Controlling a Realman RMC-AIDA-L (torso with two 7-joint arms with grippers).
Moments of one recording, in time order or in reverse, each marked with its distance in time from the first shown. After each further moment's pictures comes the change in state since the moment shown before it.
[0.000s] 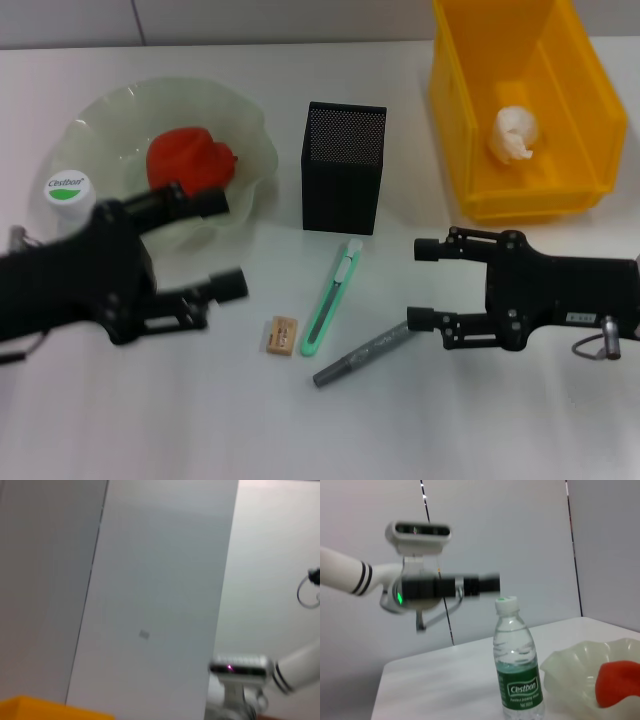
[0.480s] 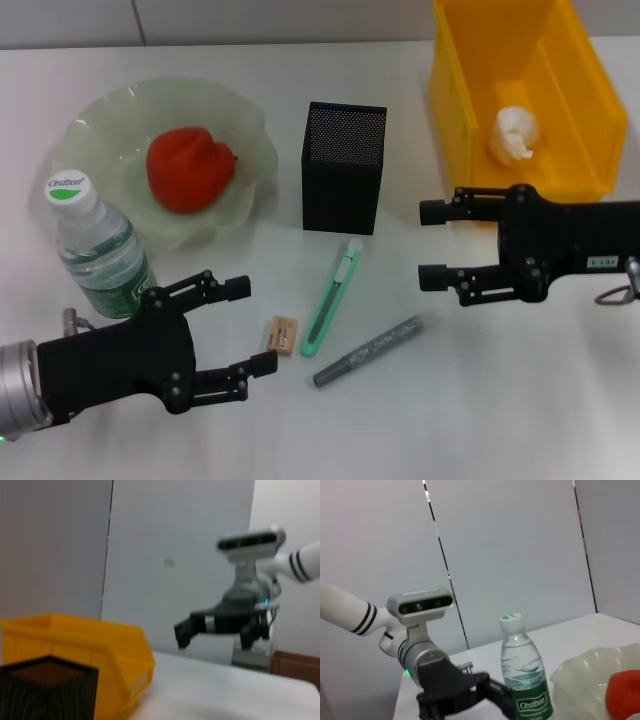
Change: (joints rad) left arm 0.003 0.001 0.003 -0.242 0.128 -0.213 0.305; right arm 0.060 -0.014 -0.015 -0.164 -0.009 -0.080 0.255
